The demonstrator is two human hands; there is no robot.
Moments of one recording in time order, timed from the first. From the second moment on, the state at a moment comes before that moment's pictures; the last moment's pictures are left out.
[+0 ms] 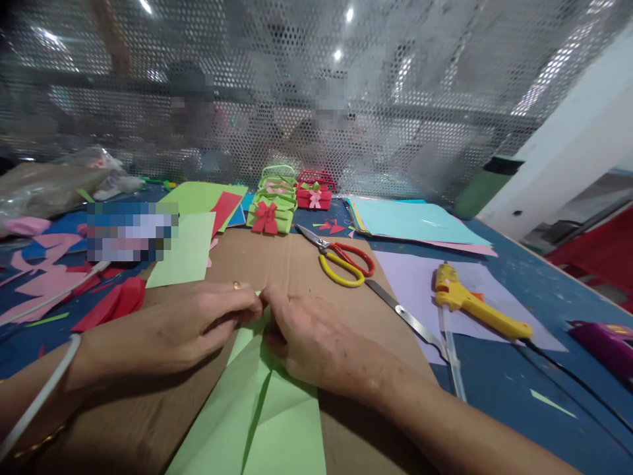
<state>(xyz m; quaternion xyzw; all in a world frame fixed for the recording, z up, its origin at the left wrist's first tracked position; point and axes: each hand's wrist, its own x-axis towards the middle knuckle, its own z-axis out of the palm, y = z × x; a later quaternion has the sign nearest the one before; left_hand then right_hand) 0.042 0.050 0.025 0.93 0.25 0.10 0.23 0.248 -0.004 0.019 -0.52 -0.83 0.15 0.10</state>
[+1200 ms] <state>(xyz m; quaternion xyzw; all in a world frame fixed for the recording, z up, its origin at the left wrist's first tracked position) 0.037 0.018 0.018 0.96 0.25 0.04 0.07 0.251 -0.088 0.043 -0.32 -0.92 0.21 0.08</state>
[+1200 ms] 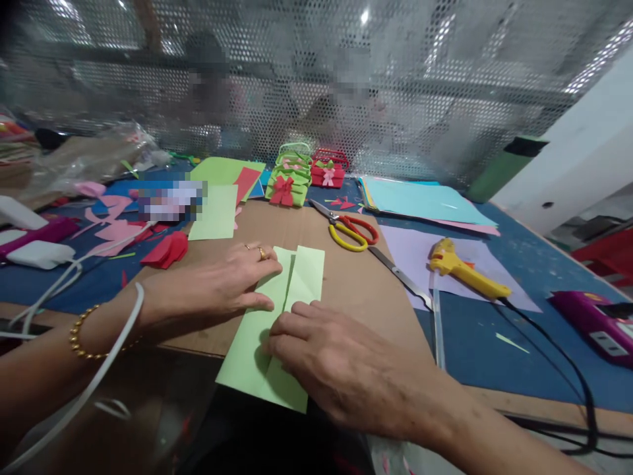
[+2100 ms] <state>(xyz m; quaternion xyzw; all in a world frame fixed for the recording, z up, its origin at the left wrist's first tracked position) 0.036 0.022 0.007 0.97 0.24 0.06 0.06 0.259 -0.090 0.041 -0.33 -0.91 0.23 0.04</state>
